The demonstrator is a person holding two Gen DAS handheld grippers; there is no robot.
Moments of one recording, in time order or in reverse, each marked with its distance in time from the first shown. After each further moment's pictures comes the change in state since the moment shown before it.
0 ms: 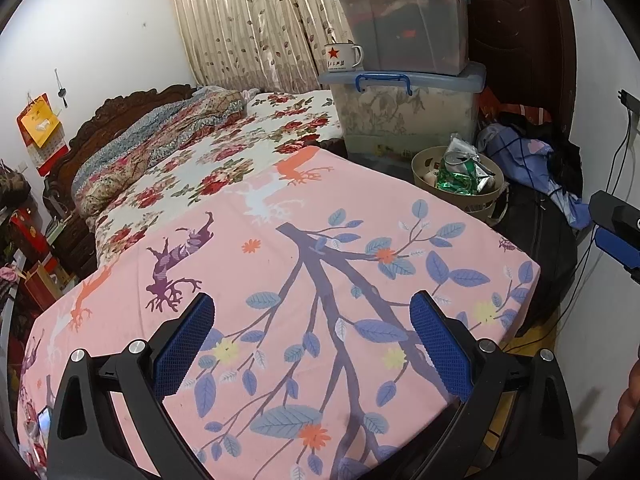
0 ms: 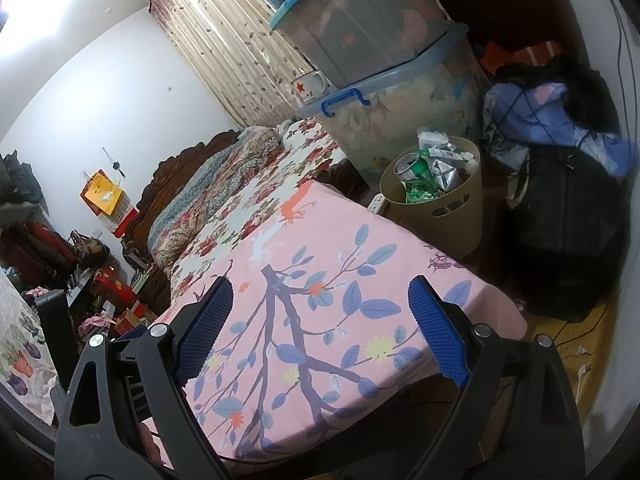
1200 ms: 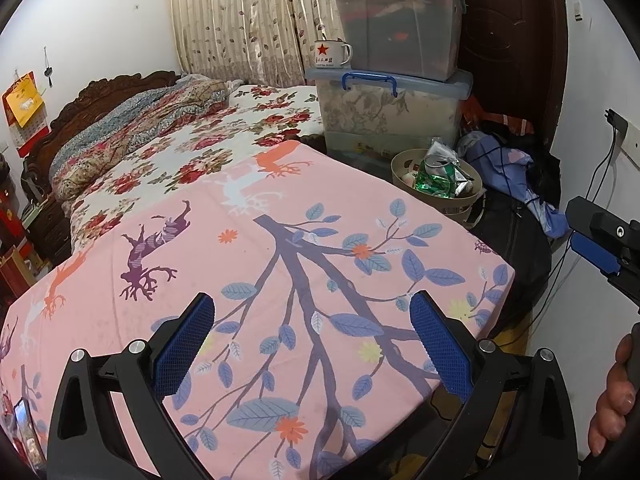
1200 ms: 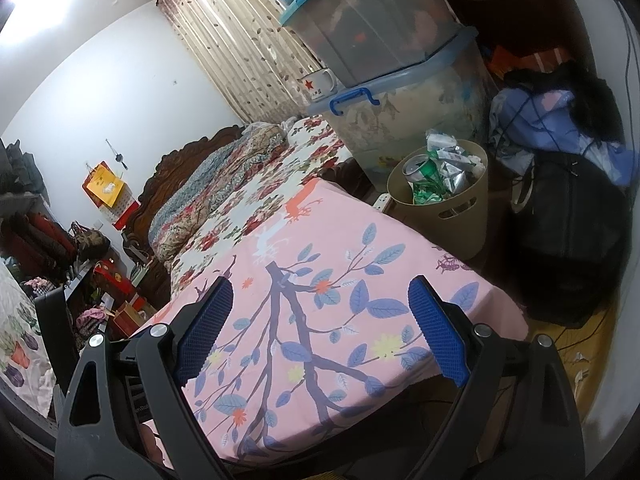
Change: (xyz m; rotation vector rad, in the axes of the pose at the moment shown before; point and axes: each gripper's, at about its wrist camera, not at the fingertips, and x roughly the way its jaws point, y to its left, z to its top) left arm -0.002 0.008 -0.003 -0.038 0.019 -0.111; right arm 0.000 0.003 0.010 -0.018 0.016 0.009
